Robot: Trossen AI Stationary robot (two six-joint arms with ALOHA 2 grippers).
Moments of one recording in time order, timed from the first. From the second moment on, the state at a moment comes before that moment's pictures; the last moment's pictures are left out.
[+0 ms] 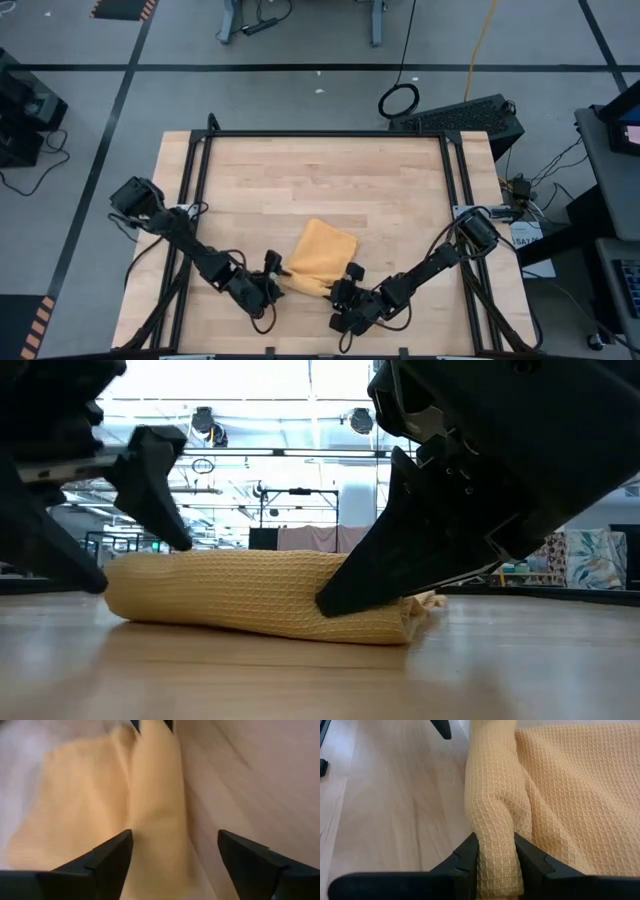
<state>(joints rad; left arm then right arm) -0.67 1.68 0.73 0.07 -0.46 0.03 0.62 2.13 1.18 0.03 0.62 0.80</state>
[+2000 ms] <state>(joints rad) -0.23 1.68 0.73 0.06 0.55 -0.44 0.71 2.13 1.18 0.20 0.84 0.12</state>
